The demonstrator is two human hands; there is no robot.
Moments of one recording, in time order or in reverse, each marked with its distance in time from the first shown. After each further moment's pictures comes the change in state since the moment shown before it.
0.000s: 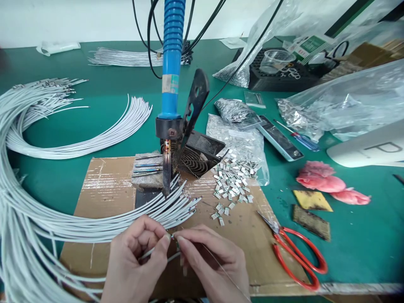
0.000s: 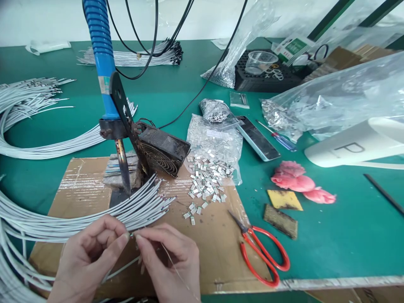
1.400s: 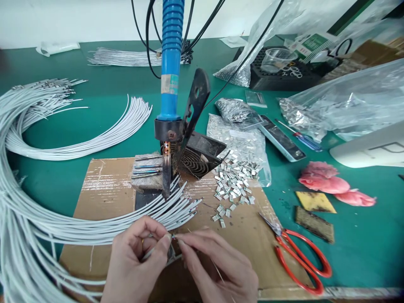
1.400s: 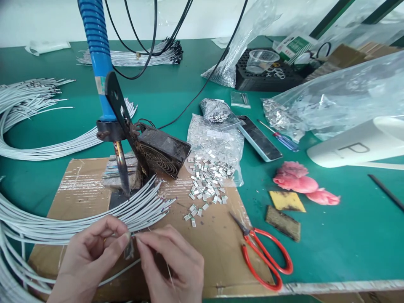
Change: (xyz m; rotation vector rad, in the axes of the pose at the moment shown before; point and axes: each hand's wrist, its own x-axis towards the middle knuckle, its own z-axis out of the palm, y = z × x) left_hand 0.004 -0.001 0.004 -0.151 0.034 -0.019; right_hand 0.000 0.003 0.001 -0.157 0.079 -0.316
